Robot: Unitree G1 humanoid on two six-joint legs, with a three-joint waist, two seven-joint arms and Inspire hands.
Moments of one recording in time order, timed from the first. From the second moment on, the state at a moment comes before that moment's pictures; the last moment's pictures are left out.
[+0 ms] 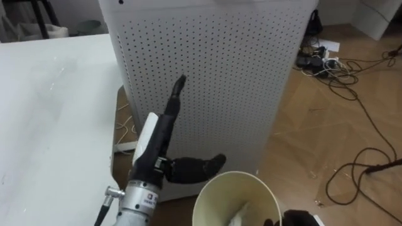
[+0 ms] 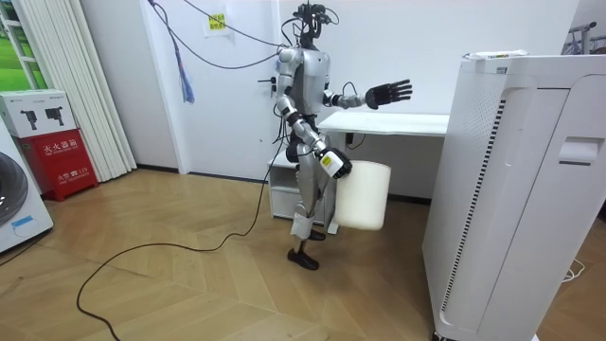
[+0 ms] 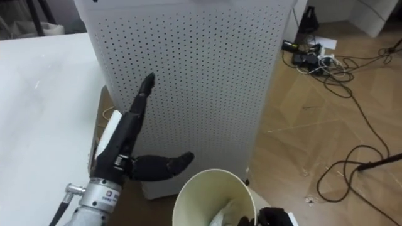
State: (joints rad) left arm -0.05 0.18 -0.24 -0.01 0.19 -0.28 0.24; right arm 0.06 -0.23 0.13 0.66 0.22 -0.13 -0.07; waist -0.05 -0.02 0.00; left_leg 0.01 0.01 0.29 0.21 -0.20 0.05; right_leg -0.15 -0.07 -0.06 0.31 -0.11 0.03
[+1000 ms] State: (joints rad) left arm 0.02 0.23 -0.15 -0.15 0.40 -0.32 0.46; right arm 0.07 -0.24 0.13 0.62 0.14 -0.13 0.02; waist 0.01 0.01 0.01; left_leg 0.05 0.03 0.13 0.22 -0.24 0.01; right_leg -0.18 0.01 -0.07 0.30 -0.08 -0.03
